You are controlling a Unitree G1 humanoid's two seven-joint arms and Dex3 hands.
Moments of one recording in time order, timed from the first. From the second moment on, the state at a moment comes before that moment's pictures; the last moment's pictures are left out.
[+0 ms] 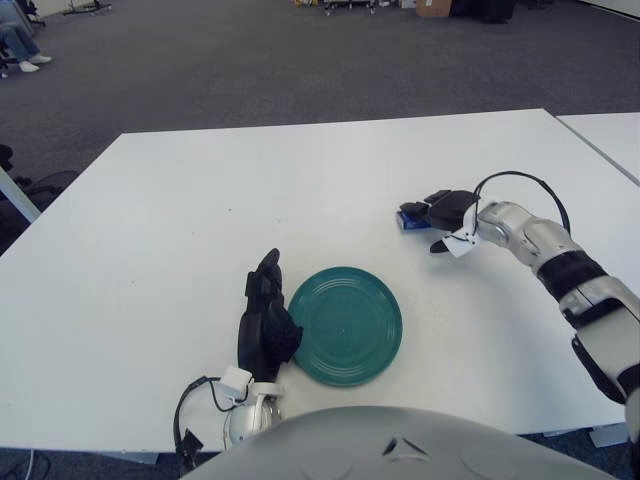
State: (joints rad) left arm 0.58 -0.14 -0.22 0.02 -0.09 -0.60 0.02; right arm -0.69 -0.60 0.63 0.71 -1.00 -0.47 0.27
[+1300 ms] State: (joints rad) left arm 0.57 -0.14 -0.24 0.01 -0.13 -0.60 0.02; right arm -0.81 -0.42 0.74 1.13 -1.01 -0.32 -0.14
